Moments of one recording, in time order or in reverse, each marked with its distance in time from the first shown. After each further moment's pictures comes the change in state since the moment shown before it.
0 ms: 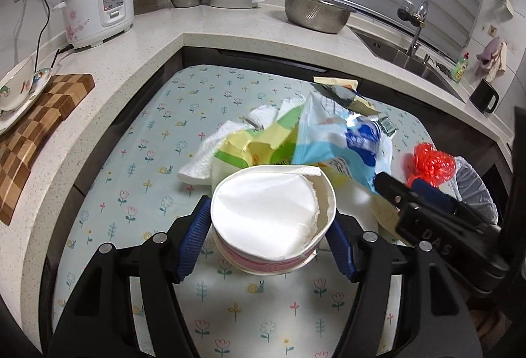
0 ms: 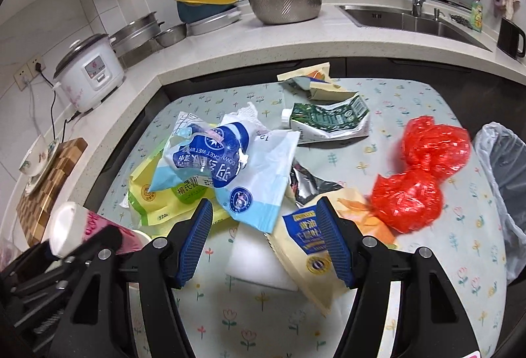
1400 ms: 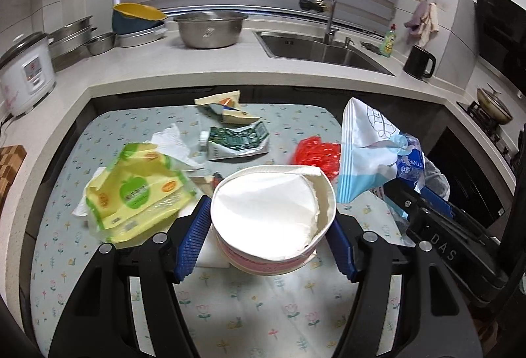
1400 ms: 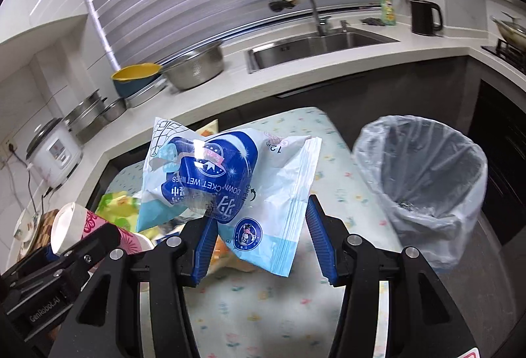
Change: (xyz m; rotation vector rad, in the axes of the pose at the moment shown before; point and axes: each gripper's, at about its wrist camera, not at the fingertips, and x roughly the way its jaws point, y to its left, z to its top) left arm -0.030 -0.176 -0.007 0.243 -0.052 -0.192; right arm -0.127 -0.168 -0.023 0.262 -0.217 -0.170
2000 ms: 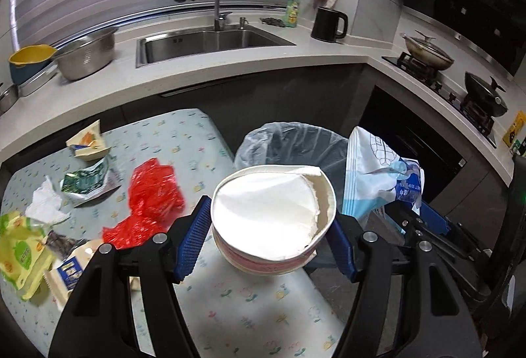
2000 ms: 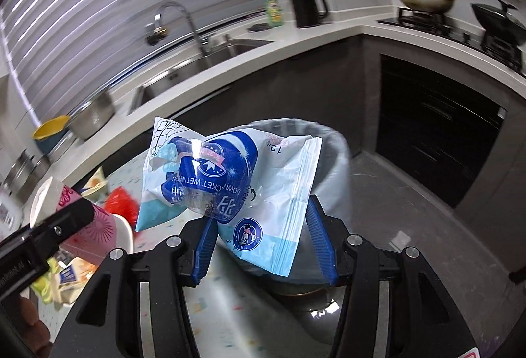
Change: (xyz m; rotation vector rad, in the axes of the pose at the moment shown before) left arm 0.064 -0.179 0.018 0.248 0.048 -0.273; right arm -0.034 -0.189 0.002 0.231 -0.075 -0.303
